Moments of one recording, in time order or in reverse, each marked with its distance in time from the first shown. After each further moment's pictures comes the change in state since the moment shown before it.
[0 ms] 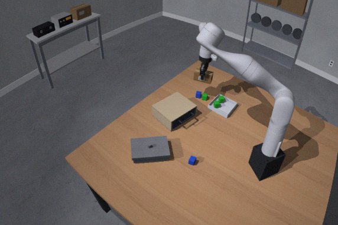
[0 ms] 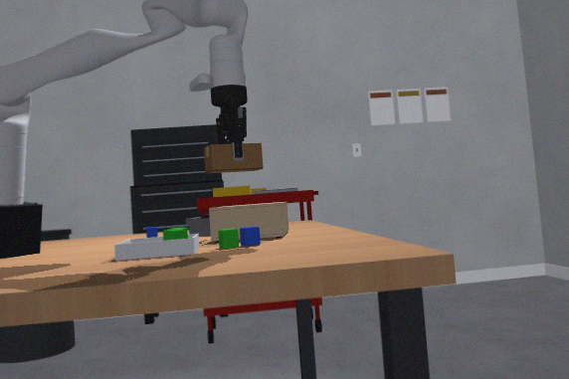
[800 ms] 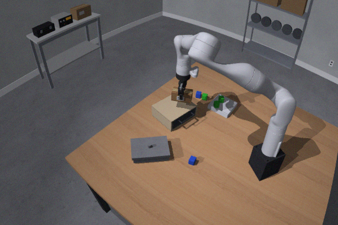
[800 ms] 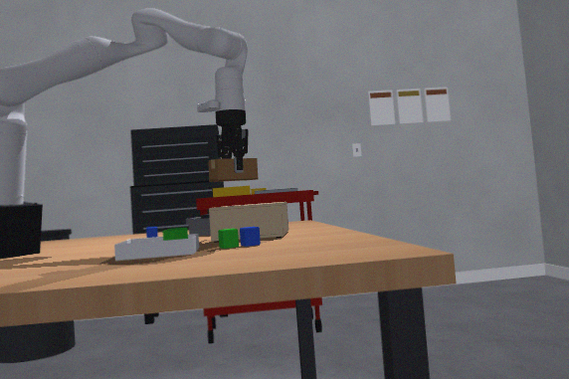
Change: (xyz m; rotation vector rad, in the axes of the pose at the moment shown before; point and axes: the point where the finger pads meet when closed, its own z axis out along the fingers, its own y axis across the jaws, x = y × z) arm -0.065 0.211 0.011 -0.030 0.011 -0.143
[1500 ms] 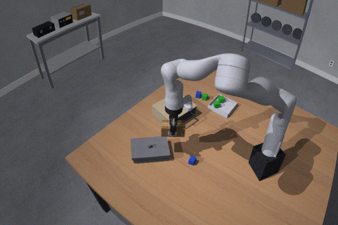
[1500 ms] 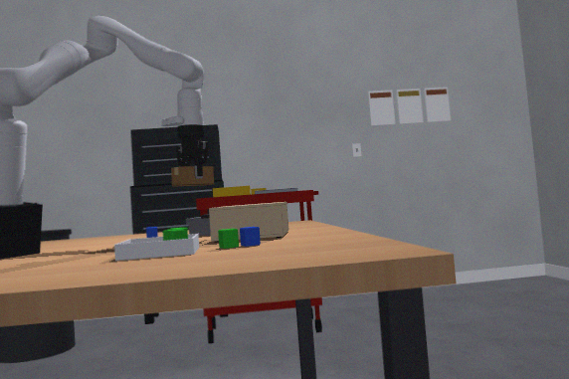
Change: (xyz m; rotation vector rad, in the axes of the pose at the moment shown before) arm 0.008 0.257 0.005 0.013 0.006 -0.196
